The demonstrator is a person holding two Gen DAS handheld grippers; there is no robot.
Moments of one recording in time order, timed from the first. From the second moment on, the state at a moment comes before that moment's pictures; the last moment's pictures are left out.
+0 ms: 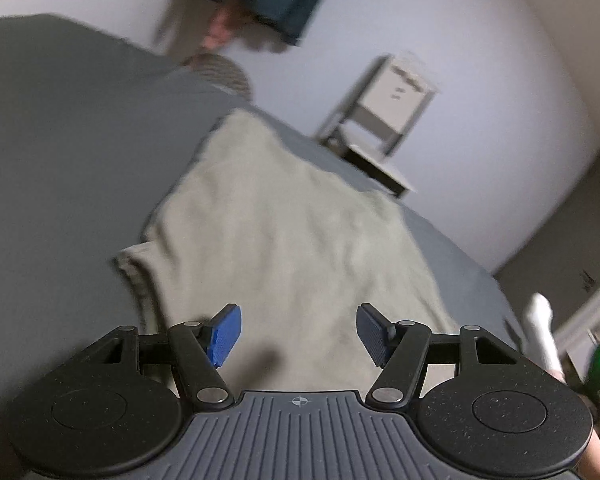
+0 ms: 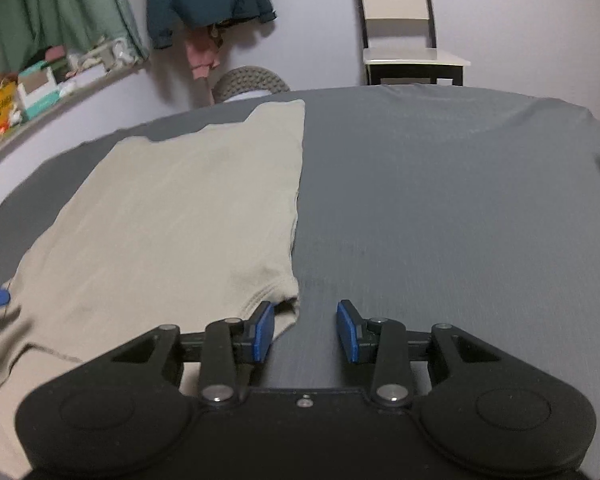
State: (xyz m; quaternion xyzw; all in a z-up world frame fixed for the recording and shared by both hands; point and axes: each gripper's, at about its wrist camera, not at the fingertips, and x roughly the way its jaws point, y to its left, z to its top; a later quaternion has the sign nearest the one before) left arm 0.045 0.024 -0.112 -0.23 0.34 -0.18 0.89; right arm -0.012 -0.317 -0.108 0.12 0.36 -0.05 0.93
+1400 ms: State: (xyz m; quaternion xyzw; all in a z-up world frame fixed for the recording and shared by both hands) left arm 0.072 0.020 -0.124 -0.08 0.32 0.00 0.95; right arm 0.319 -0.027 -0.015 0.01 0.42 0.08 0.91
